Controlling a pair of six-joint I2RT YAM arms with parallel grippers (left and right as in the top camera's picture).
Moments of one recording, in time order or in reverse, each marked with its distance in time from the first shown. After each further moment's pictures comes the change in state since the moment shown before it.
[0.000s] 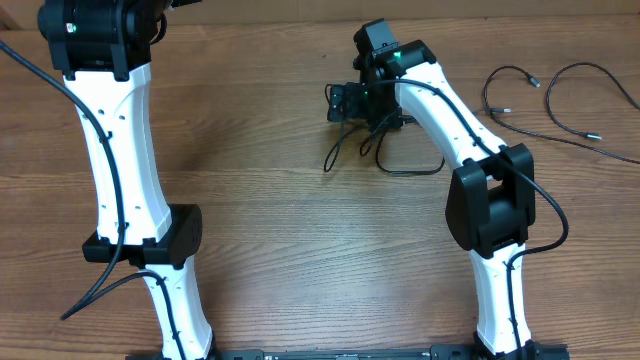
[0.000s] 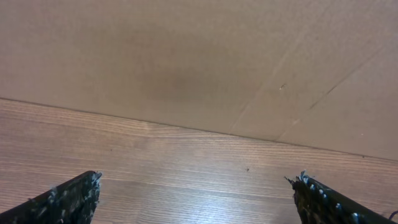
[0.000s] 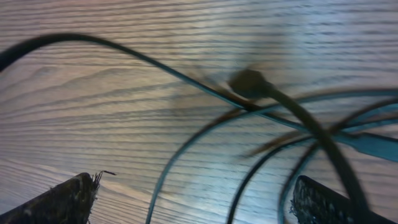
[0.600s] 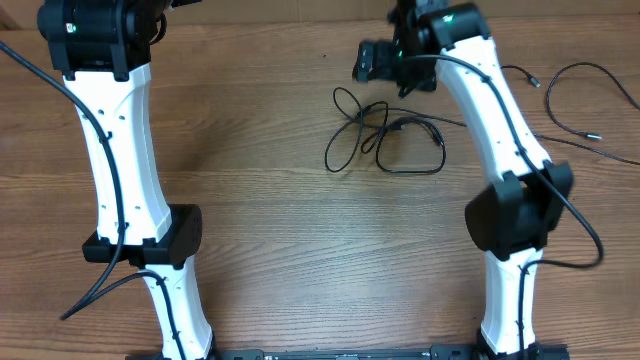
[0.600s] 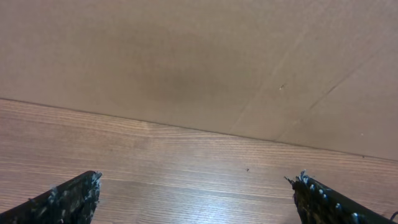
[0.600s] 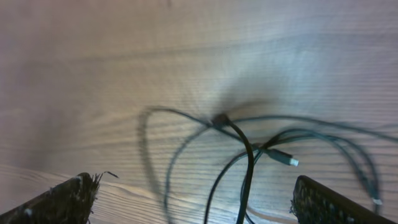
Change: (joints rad) left arm 0.000 0.000 0.000 0.000 0.000 0.001; right arm -0.087 -0.074 0.274 -0.164 0.039 -0.035
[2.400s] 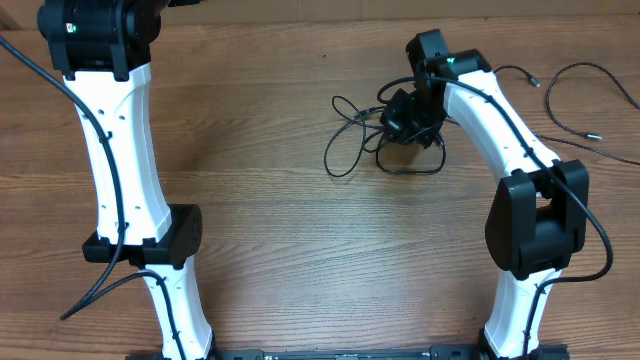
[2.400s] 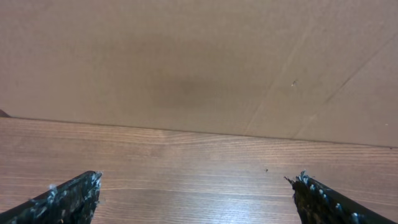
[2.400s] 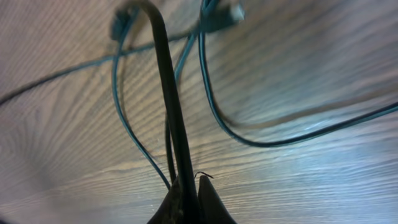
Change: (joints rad) left arm 0.000 0.000 0.000 0.011 -0.031 0.109; right arm -0.045 -0.135 -0.531 0.108 -0.123 0.443
